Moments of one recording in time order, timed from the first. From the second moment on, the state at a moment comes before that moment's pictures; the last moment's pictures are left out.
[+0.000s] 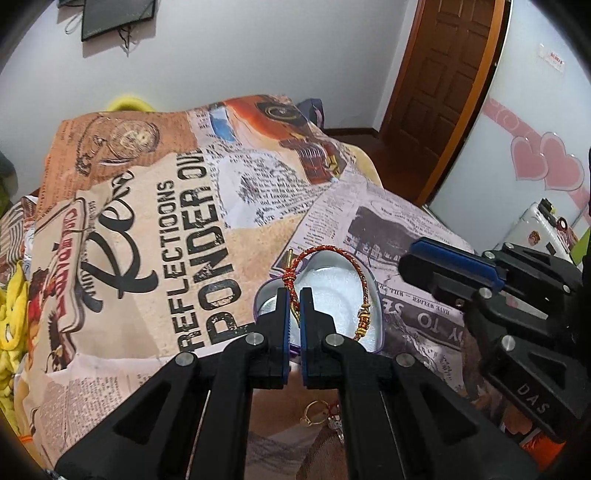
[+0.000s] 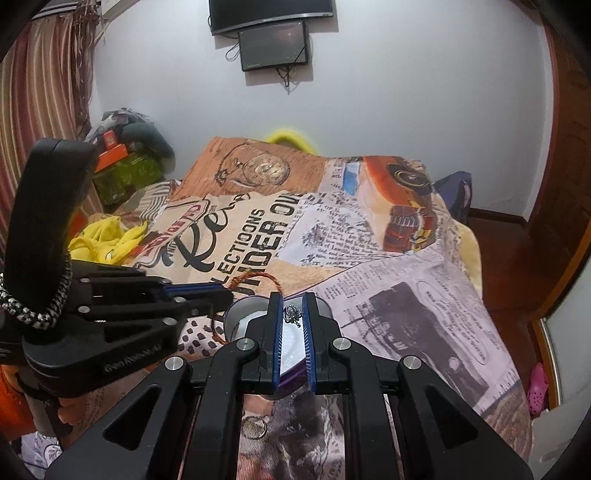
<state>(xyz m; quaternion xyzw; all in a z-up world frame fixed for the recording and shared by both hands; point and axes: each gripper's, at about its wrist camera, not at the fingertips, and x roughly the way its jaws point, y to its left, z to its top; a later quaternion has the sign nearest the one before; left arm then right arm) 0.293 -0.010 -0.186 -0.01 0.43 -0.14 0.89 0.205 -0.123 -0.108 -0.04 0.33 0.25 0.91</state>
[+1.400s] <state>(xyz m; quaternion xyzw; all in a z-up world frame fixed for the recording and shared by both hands) 0.286 -0.006 -0.184 0.00 0.44 -0.13 0.89 0.237 -0.110 -0.149 -0.07 0.43 0.28 0.86</state>
